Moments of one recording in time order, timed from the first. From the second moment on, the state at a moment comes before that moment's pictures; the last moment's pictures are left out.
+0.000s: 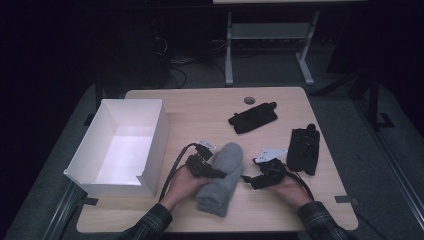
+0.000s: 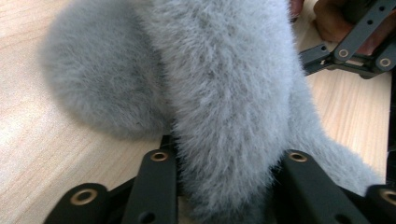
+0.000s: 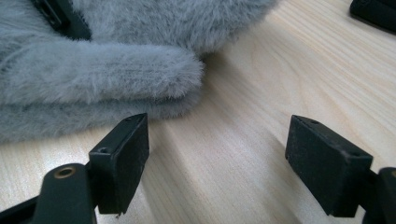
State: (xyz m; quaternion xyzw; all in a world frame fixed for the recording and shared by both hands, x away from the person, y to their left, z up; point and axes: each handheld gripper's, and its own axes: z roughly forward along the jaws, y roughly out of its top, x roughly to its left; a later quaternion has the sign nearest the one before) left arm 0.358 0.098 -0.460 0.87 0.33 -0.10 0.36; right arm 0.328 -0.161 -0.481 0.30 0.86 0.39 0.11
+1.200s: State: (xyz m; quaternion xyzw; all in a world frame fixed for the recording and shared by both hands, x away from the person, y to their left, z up) left arm 0.354 0.131 -0.340 0.85 0.32 0.01 0.41; right arm 0.328 -0.161 -0.481 0.30 0.87 0.39 0.11
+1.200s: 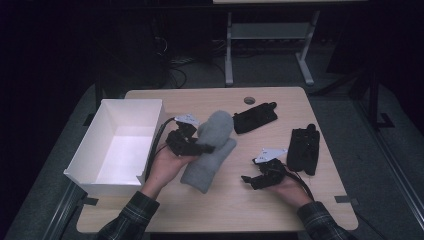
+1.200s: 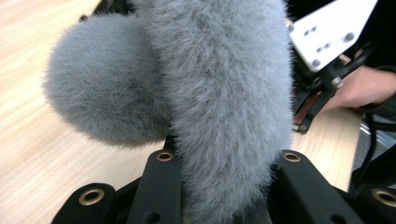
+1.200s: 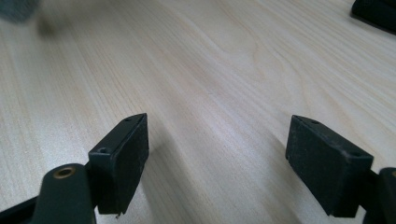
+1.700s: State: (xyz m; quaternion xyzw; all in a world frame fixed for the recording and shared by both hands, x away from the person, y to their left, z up) left arm 0.369 0.175 -0.270 0.84 0.33 0.03 0.43; right arm 0.328 -0.161 -0.481 0.30 0.87 0.39 0.11
